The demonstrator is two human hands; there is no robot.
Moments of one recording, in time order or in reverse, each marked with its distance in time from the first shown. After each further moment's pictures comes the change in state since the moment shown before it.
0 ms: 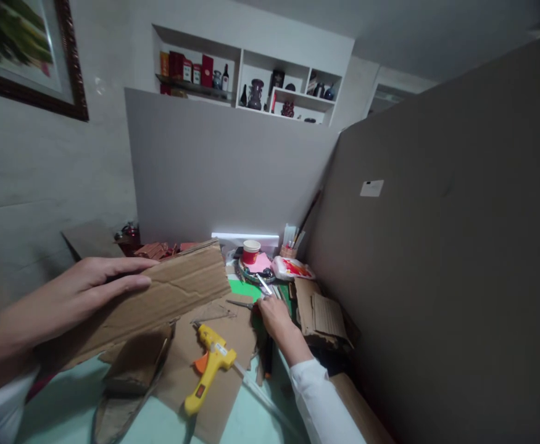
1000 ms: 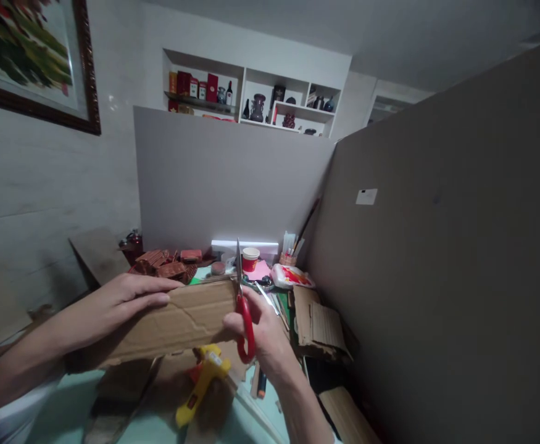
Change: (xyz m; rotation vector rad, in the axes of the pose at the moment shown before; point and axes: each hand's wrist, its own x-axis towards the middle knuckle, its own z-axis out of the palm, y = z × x) left_hand 0.010 0.007 0.027 -0.057 -0.184 0.070; right_hand -0.084 -0.066 -0.075 1.718 0.189 -0.225
